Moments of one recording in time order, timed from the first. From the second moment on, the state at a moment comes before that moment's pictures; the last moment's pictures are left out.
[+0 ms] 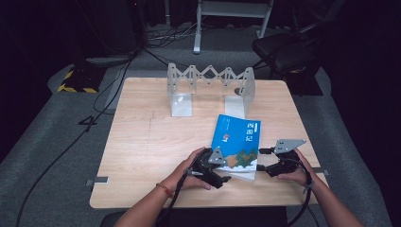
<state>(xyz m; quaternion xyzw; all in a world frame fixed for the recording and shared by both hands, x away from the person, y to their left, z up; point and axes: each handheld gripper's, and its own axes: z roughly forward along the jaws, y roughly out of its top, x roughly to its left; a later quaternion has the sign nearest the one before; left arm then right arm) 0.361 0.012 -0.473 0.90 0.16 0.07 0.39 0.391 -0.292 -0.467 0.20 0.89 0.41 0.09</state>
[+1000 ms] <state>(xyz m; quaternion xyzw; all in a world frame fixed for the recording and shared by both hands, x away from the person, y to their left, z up) 0.375 0.059 -0.480 0.90 0.21 0.10 0.37 0.401 -0.299 -0.480 0.23 0.90 0.36 0.09</state>
